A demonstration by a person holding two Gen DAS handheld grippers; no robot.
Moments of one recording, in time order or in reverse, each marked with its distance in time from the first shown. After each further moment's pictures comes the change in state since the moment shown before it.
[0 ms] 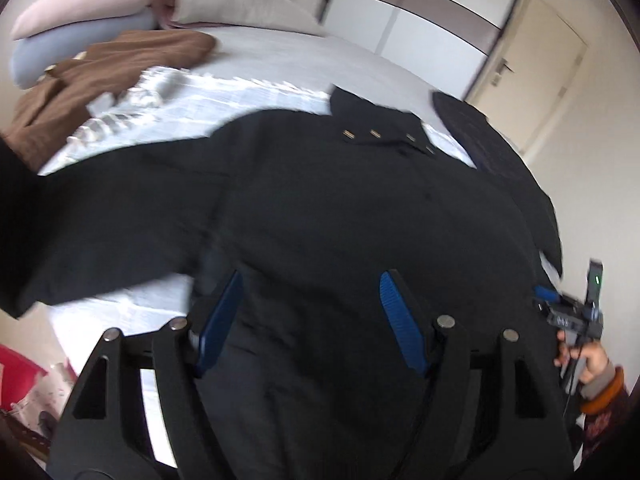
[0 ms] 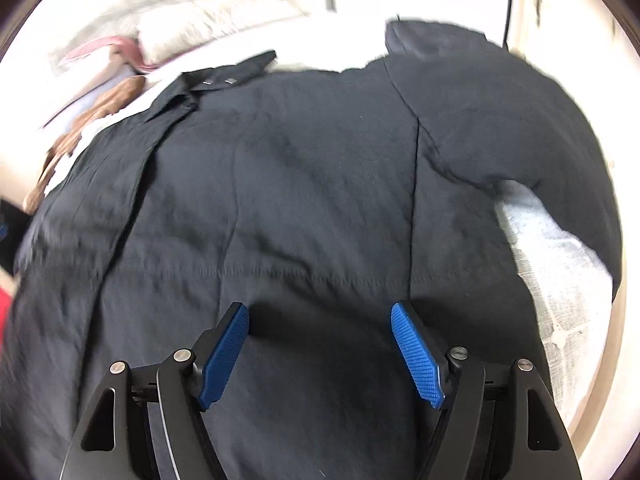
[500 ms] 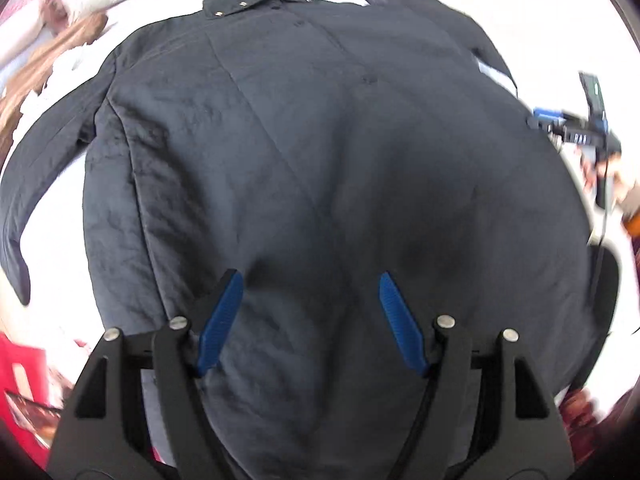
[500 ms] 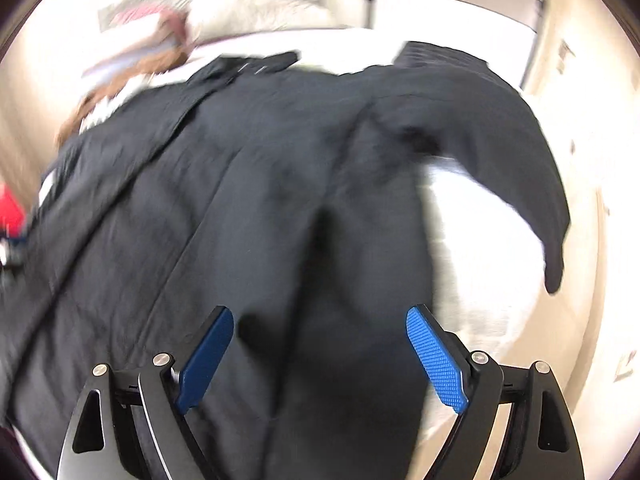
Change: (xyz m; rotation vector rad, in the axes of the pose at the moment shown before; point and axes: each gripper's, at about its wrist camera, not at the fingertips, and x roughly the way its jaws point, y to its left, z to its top) left arm -0.029 -0.084 -0.102 0.268 0.275 -0.027; right arm -0.079 -0.052 -0.056 -0.099 -0.015 0.018
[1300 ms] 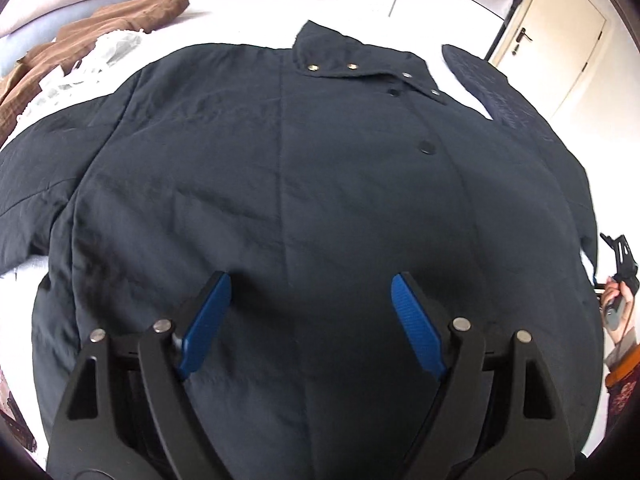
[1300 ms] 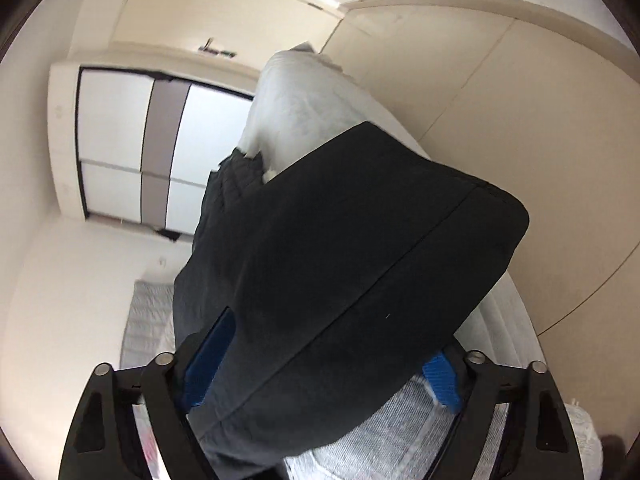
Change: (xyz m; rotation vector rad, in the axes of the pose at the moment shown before) left arm 0.107 0.051 0.139 -0.331 -0.192 0.136; right arm 0.089 -0.274 -0.012 1.444 -0.456 0.221
